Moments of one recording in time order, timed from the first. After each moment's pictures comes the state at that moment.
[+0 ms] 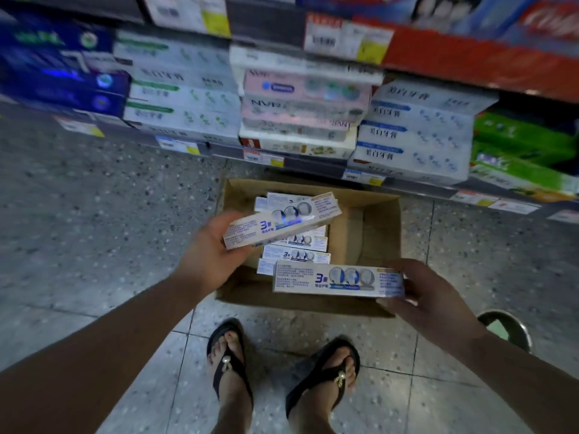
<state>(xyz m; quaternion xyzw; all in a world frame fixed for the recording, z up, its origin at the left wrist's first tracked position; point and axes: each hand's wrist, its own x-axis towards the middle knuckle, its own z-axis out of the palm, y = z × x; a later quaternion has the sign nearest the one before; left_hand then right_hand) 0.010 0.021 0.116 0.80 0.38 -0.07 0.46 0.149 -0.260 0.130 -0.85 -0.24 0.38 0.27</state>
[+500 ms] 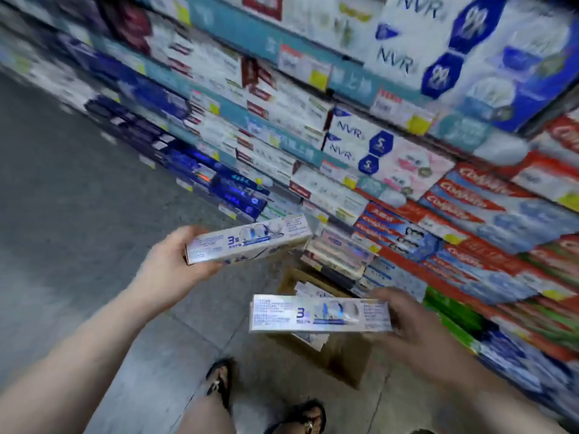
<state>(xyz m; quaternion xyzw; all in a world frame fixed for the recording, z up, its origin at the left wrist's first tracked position) -0.141 0.081 0.544 0.73 0.51 0.13 0.44 0.113 -0.151 0.539 -0.72 -0.46 0.42 0.30</state>
